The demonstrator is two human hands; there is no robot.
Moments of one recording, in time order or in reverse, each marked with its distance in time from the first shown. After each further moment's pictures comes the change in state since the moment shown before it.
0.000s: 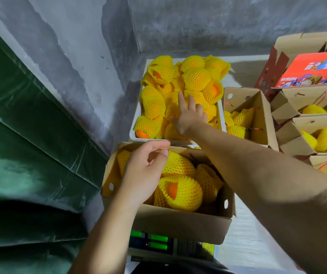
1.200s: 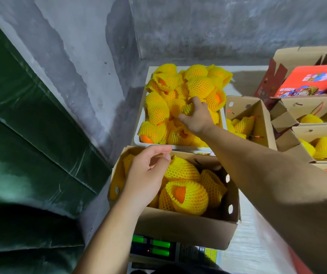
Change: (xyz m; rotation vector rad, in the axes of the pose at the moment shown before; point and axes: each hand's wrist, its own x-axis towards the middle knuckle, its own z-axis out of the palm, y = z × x) left_hand -0.005 0.002 -0.011 -0.045 0.022 -0.017; right_hand 0.007 0.006 -0.017 0.486 0.175 -0.046
